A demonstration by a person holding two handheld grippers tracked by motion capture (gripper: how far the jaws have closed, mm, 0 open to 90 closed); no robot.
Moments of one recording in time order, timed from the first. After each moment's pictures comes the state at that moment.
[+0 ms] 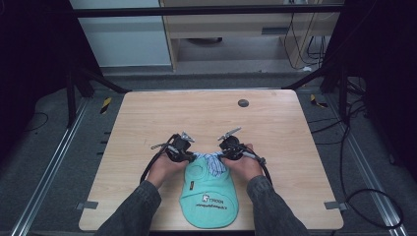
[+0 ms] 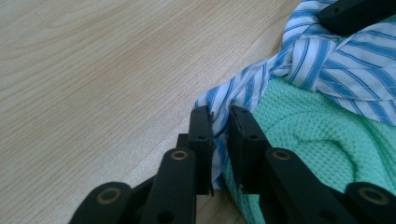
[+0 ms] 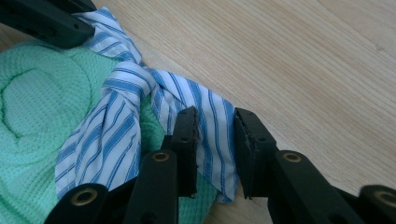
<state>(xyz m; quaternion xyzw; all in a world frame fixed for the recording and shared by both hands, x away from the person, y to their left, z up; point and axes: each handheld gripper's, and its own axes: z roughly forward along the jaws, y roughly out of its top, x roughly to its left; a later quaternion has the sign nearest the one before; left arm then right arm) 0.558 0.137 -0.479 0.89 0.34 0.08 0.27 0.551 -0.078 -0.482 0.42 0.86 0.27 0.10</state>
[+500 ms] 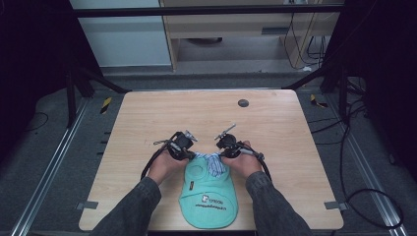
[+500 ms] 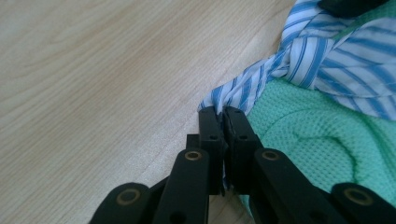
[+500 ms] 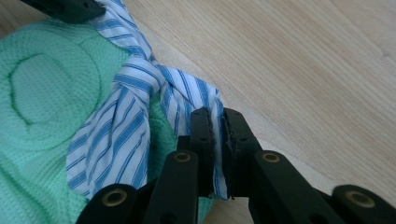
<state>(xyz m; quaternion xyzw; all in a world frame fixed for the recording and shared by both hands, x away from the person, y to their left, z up) 0.559 0.131 -0.467 0.91 0.31 0.10 0.25 0.553 -0.073 -0.471 0.40 0.88 0.24 0.10</state>
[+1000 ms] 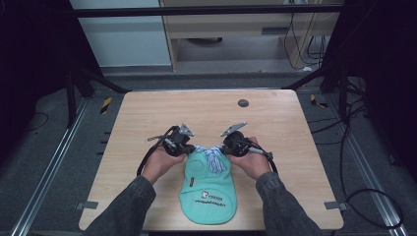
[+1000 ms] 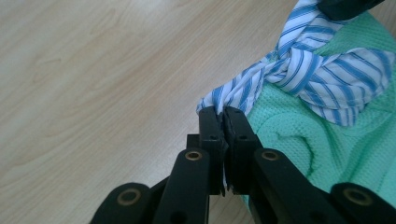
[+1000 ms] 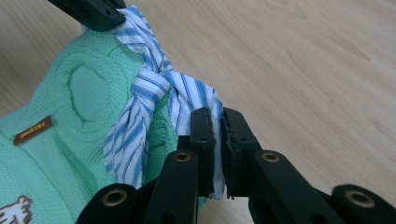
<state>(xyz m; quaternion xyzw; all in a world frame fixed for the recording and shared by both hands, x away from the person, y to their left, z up) 0.554 0.139 -0.432 0.90 0.28 0.13 0.30 0.539 -0.091 -0.439 0.35 0.87 0.32 0.14</state>
